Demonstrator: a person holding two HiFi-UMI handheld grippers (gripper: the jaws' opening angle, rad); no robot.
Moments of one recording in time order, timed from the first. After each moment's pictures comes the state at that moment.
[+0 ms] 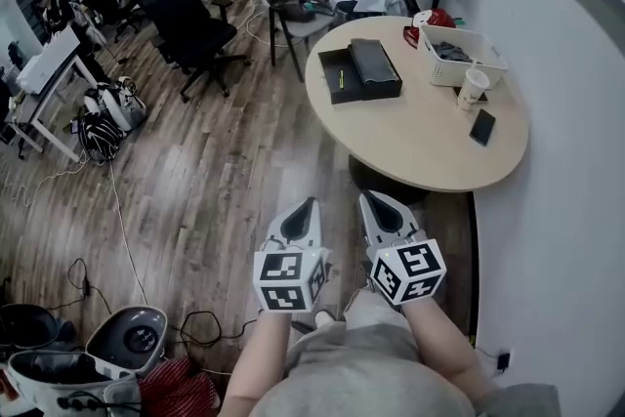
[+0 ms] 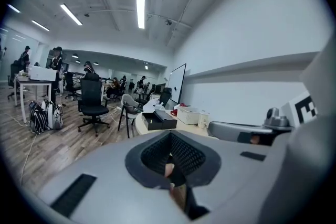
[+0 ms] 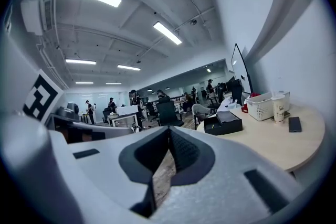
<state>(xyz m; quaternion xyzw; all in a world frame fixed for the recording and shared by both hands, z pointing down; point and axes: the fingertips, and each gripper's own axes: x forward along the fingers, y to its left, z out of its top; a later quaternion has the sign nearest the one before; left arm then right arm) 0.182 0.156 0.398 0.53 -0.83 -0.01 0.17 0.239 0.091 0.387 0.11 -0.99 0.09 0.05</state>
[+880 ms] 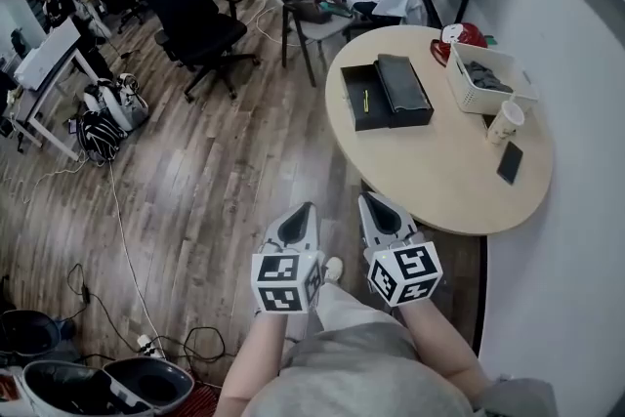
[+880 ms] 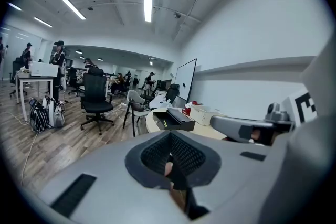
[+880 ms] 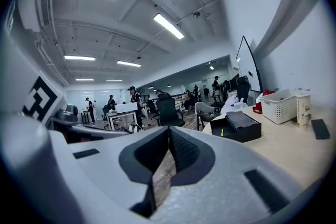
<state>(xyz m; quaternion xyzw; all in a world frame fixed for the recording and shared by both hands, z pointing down) 0.041 0.109 0.427 0.51 -0.84 0.00 0.19 0.095 0.035 0.408 0.10 -0.99 0.09 0.06</state>
